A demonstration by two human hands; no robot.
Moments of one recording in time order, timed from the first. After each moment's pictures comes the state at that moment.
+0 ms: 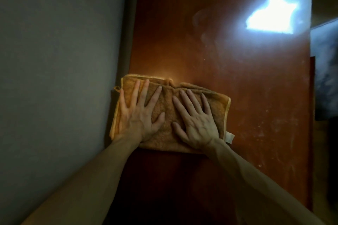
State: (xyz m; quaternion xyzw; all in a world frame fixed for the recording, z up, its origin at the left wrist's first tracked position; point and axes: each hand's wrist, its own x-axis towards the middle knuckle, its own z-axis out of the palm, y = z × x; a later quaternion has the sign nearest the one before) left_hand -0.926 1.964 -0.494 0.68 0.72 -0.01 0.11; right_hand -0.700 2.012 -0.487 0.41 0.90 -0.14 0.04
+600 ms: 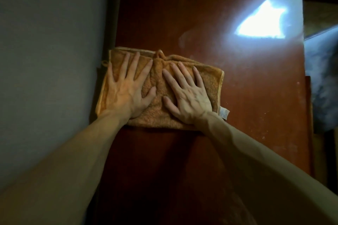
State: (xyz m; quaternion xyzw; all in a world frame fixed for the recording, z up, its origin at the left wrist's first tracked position) left_hand -0.952 2.122 -0.495 0.69 0.72 -0.02 0.07; right_hand -0.732 2.164 -0.494 0.42 0.90 -0.10 -0.01
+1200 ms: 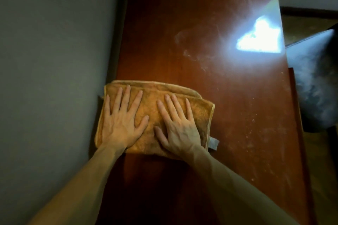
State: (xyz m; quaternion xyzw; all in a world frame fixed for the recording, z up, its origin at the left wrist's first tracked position) left_hand -0.930 1.983 -0.489 0.67 0.74 -0.02 0.04; right_hand -0.716 2.020 -0.485 0.44 0.89 -0.14 -0.03
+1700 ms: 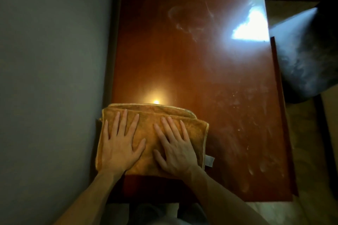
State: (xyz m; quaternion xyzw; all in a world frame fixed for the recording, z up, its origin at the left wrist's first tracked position) left_hand -0.897 1.799 -0.490 0.68 0.73 -0.03 0.07; right_hand -0.675 1.840 -0.479 0.43 0.88 -0.20 0.03
